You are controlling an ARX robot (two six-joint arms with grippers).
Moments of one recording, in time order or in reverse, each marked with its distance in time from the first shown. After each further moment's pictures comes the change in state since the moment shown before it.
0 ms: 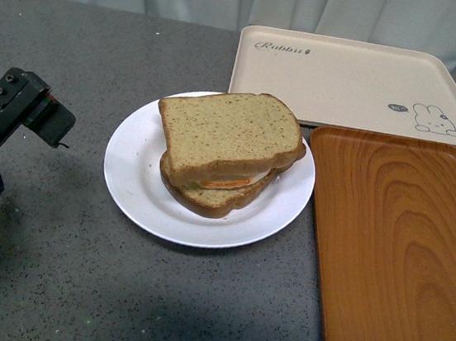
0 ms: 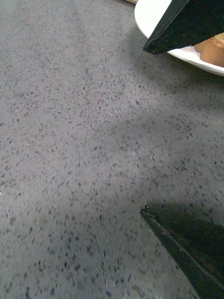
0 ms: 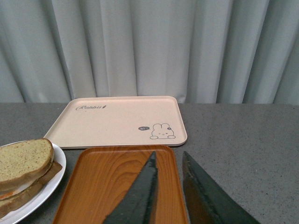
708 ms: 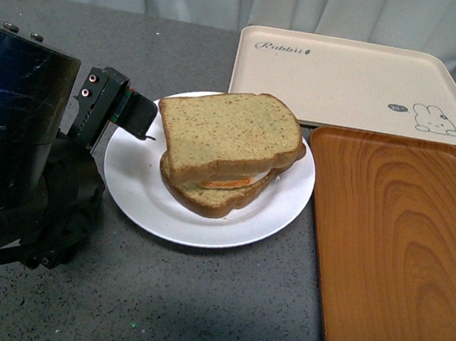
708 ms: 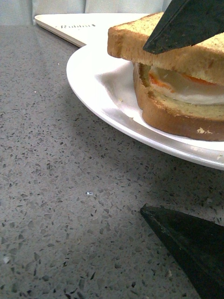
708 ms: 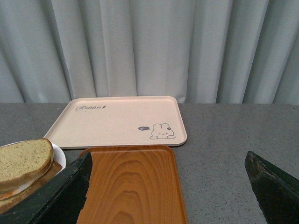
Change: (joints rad) left arm -0.171 0.076 0.060 0.069 0.047 -0.288; right arm 0.000 0.000 0.000 0.000 0.000 0.000
